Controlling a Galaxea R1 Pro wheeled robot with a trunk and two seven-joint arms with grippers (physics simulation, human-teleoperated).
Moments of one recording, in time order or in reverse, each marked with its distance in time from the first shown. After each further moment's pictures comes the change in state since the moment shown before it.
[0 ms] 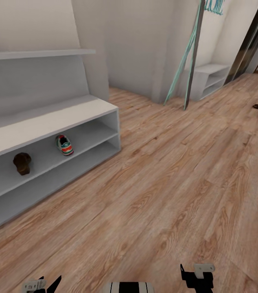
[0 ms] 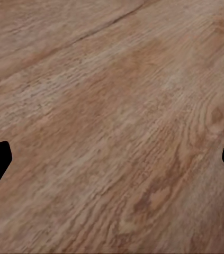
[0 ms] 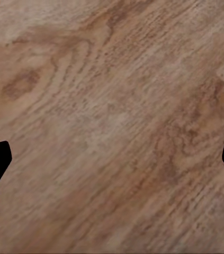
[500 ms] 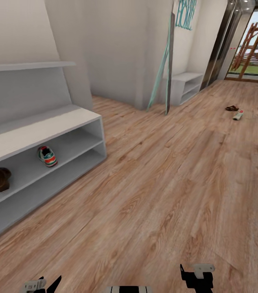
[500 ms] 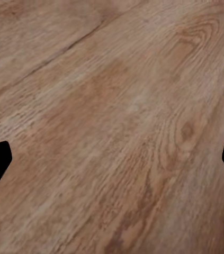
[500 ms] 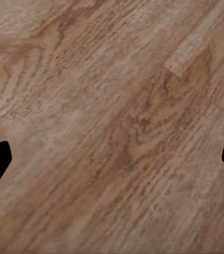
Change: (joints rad) left arm 0.000 0.000 0.001 0.000 0.001 0.000 0.000; right arm 0.000 0.001 0.002 0.001 0.001 0.000 0.000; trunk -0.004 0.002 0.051
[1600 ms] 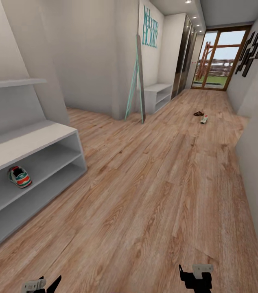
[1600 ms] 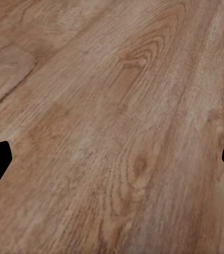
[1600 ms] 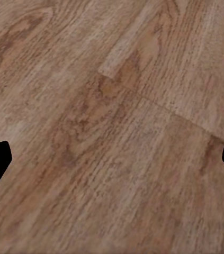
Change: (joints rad) left arm 0.000 0.000 0.000 0.000 0.001 0.000 0.000; right arm 0.001 0.008 0.000 0.001 0.000 0.003 0.000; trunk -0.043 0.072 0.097
